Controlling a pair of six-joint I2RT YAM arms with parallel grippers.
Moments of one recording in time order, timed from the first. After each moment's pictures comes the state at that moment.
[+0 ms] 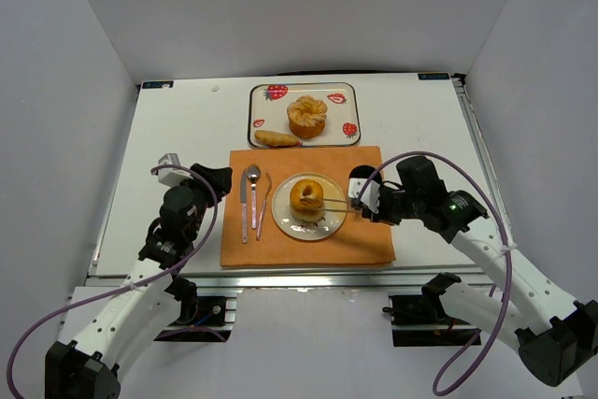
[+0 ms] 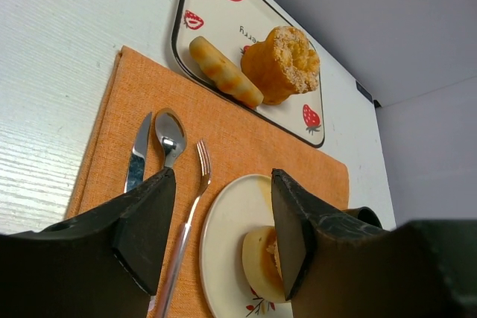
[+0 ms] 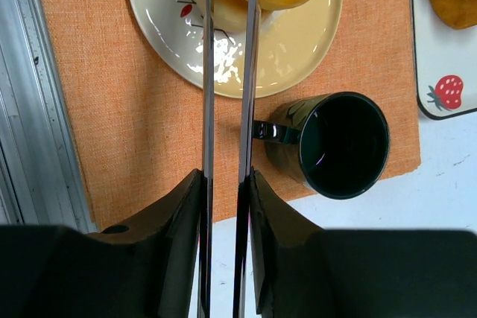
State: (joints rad) left arm -0.37 0.65 0.38 0.09 -0.26 -0.81; right arm 0.58 0.91 0.83 -0.73 -0.40 -0.87
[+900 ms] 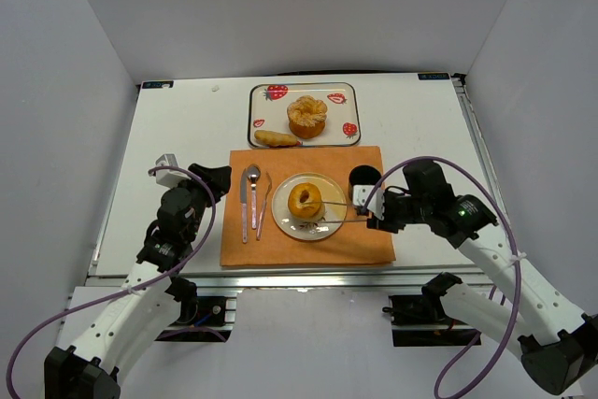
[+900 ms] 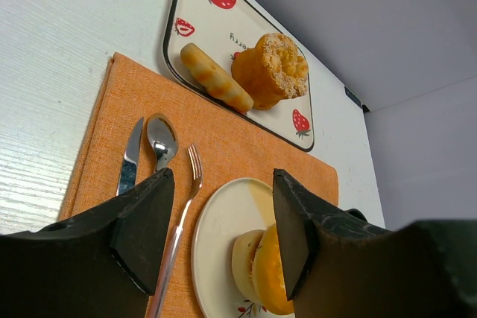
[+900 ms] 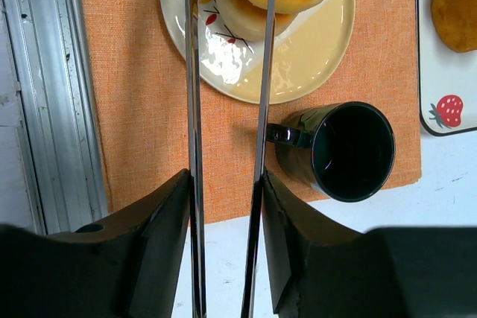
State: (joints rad) left arm -0.37 0.62 0.38 0.09 -0.26 -0.82; right arm 0.58 0.85 0.84 -0.80 -0.46 -0.92
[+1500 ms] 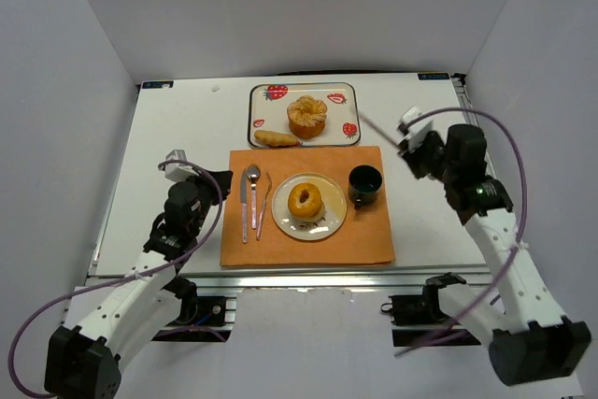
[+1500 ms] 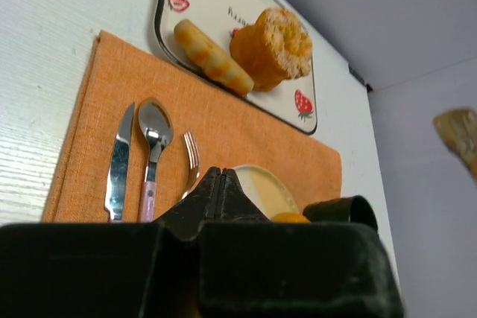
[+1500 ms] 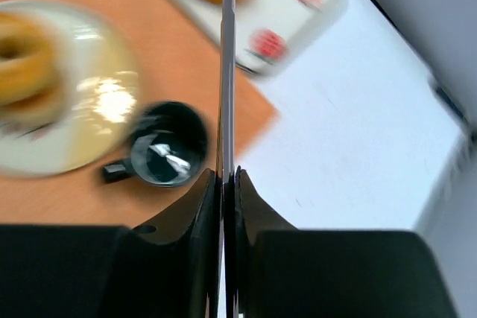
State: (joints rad) left arm -0.37 0.71 0.38 0.15 -0.21 -0.83; right arm 0.33 0.90 0.95 -0.50 -0.34 -0.56
